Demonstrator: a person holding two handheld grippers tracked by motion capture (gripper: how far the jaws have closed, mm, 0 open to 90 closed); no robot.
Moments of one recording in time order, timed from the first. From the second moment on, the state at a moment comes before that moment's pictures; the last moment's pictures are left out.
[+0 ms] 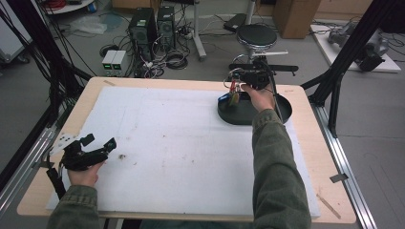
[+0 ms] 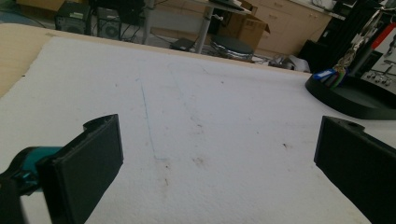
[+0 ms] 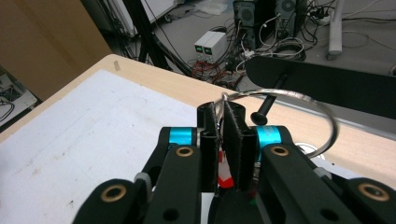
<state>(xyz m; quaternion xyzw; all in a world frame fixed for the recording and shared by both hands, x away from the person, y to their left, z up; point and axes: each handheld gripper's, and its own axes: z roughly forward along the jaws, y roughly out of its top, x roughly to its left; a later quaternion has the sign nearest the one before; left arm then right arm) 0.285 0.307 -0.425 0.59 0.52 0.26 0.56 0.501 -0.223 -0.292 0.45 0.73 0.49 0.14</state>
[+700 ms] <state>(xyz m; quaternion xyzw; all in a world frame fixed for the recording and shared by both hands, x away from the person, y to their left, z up) 0.285 0.307 -0.425 0.59 0.52 0.26 0.56 0.486 -0.224 -0.281 0.51 0.71 0.46 0.15</state>
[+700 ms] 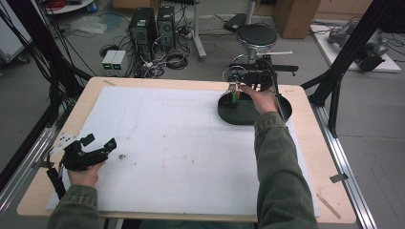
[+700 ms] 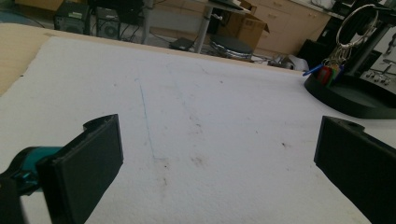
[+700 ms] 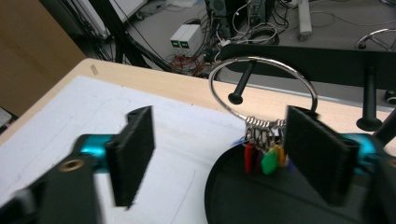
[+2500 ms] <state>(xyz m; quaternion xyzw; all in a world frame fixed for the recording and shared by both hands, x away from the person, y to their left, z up) 0.283 0.306 -0.425 0.59 0.52 0.26 0.56 0.394 -0.254 -0.329 0.48 0.74 0.44 0.15</state>
